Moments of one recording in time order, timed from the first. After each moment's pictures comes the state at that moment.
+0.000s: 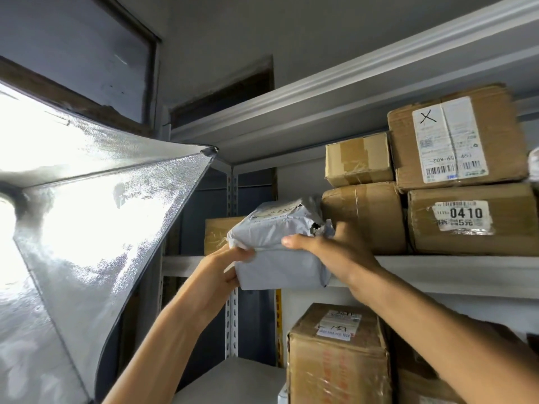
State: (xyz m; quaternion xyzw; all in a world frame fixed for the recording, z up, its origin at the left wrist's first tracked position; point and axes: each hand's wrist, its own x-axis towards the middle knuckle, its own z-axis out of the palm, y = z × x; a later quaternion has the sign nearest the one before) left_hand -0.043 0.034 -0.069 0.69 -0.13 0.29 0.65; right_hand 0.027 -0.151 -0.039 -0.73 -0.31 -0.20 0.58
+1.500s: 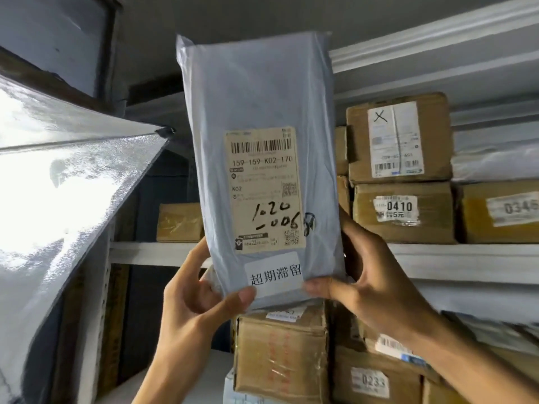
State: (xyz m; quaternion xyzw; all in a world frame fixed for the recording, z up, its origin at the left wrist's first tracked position) left_hand -0.056 -0.041 -0.129 0.57 -0.34 0.41 0.62; right_hand -0.016 -0.254 -0.084 -0.65 -0.50 -0.20 0.54
